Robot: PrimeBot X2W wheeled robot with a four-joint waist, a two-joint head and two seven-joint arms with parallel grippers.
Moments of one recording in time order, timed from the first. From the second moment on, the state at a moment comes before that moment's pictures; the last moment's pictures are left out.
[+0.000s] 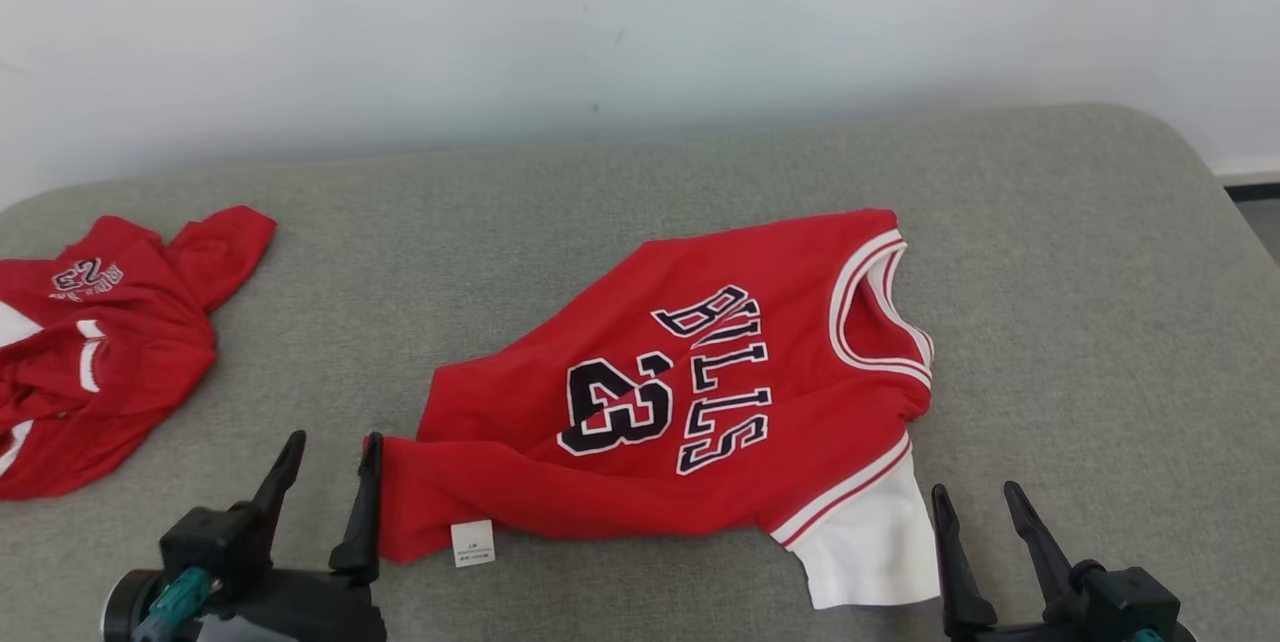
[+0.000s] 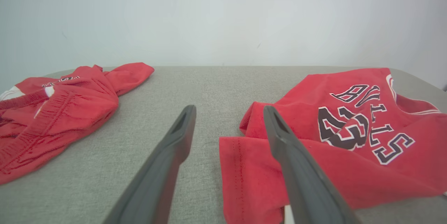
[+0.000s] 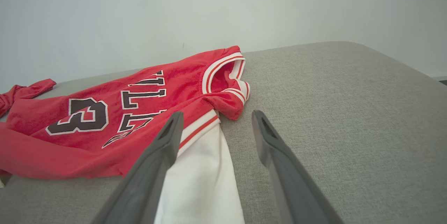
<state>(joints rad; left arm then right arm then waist) -0.21 0.17 -0.09 0.41 -0.24 -0.12 -0.26 -0.01 -0.05 0.04 0.28 0.18 0.13 -0.26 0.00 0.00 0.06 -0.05</state>
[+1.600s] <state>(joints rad) -0.05 0.08 -0.05 0.35 -0.16 -0.13 -0.26 -0.06 -0.12 0.09 0.48 0.14 0.13 -0.26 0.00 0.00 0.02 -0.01</state>
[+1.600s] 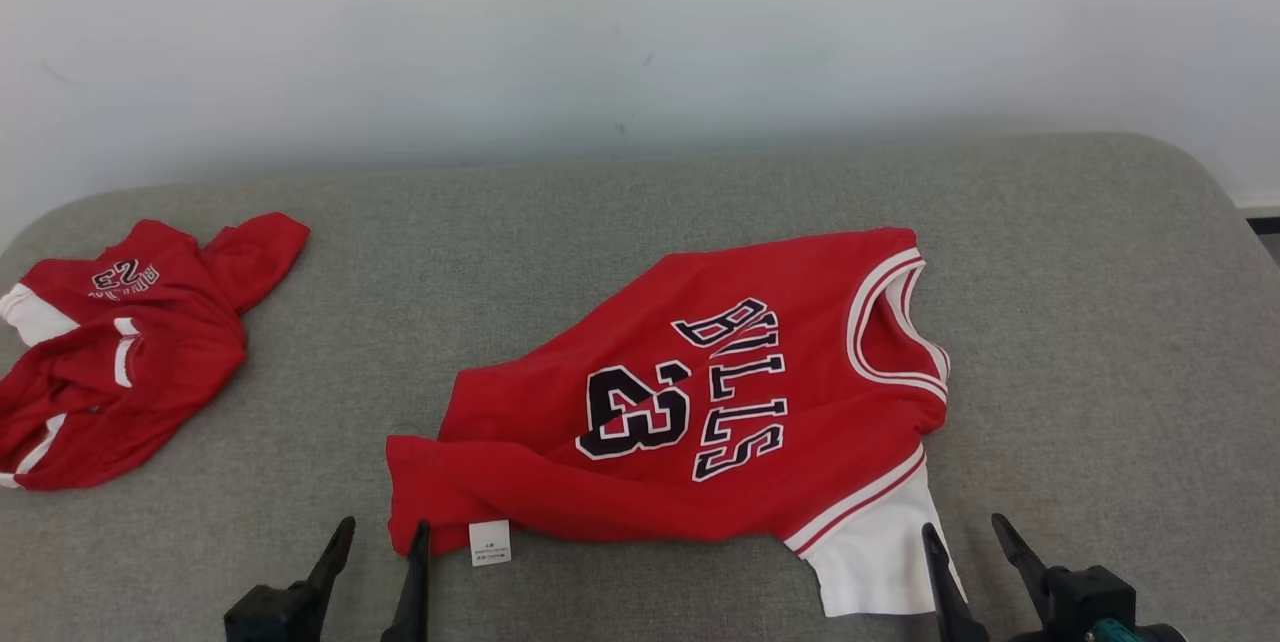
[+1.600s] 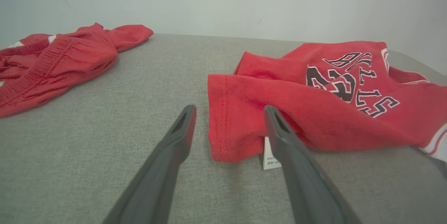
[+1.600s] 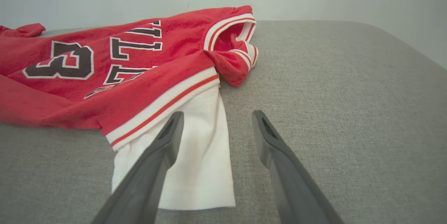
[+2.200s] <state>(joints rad) -0.20 0.11 -0.15 0.59 -0.28 -0.13 -0.26 -0.17 -0.09 0.15 0.69 0.14 0.13 -0.26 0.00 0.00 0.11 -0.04</state>
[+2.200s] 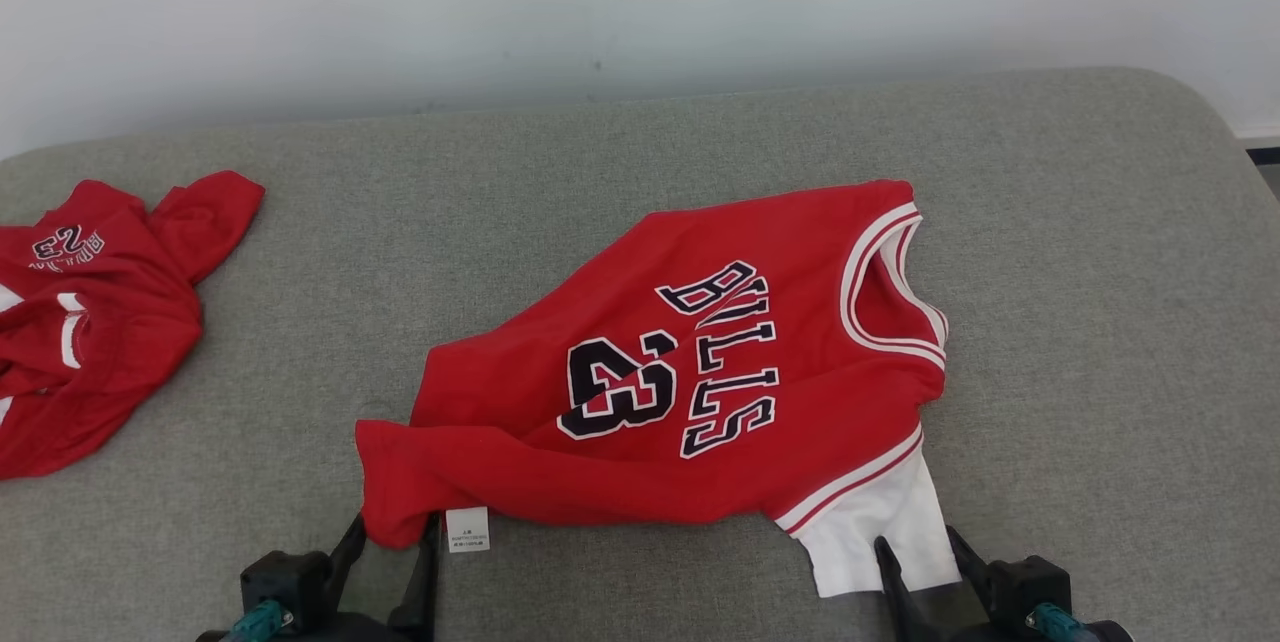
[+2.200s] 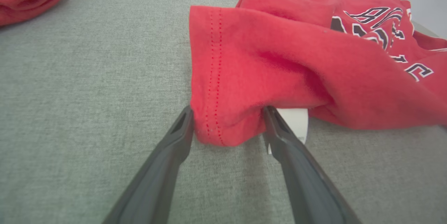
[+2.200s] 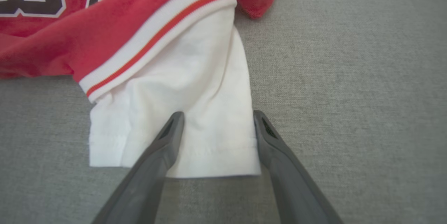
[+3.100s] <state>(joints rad) -0.13 0.16 -0.18 0.23 -0.31 -0.13 -0.26 -0.18 -0.12 0.19 0.40 0.41 0.13 -0.26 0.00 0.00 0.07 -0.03</state>
